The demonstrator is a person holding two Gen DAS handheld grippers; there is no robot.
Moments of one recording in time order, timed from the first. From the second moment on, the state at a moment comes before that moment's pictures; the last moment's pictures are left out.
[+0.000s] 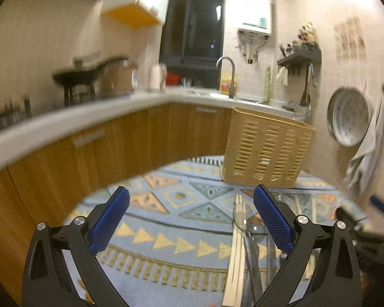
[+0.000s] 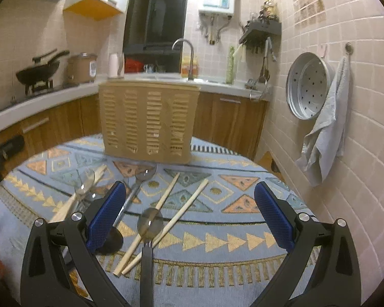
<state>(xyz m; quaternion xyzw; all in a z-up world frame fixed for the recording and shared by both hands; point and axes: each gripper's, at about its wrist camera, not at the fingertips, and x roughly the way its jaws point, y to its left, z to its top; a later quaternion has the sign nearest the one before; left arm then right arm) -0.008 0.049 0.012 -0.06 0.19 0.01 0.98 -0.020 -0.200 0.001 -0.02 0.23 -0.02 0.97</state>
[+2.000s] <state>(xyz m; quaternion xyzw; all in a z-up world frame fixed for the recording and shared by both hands) 0.132 0.018 -0.005 -0.01 0.45 -0.15 0.88 0.192 -0.178 -0.034 0.10 0.56 0.07 0.82</state>
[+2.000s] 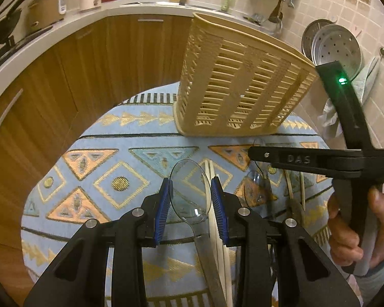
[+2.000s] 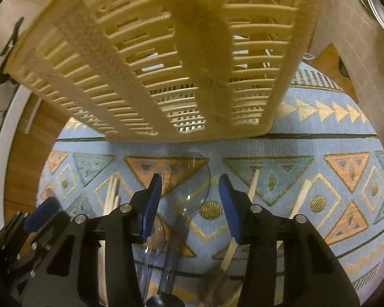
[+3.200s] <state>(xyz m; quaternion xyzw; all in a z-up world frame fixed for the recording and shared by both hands) 0.160 -0.011 0.173 -0.06 0.09 -0.12 0.99 0.145 -0.260 0.181 0.09 0.09 0.01 0.99</state>
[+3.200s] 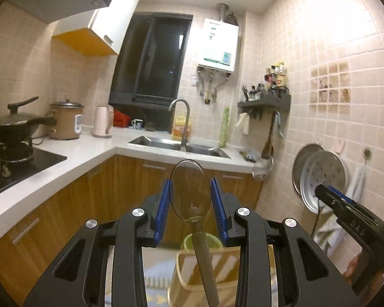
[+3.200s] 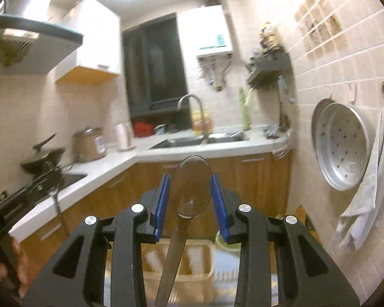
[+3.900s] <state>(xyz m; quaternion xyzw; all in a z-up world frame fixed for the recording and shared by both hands) 0.206 -0.036 0.105 -0.02 0.10 -0.07 0.99 0.194 -0.239 0.102 0.03 0.12 0.00 0.99</state>
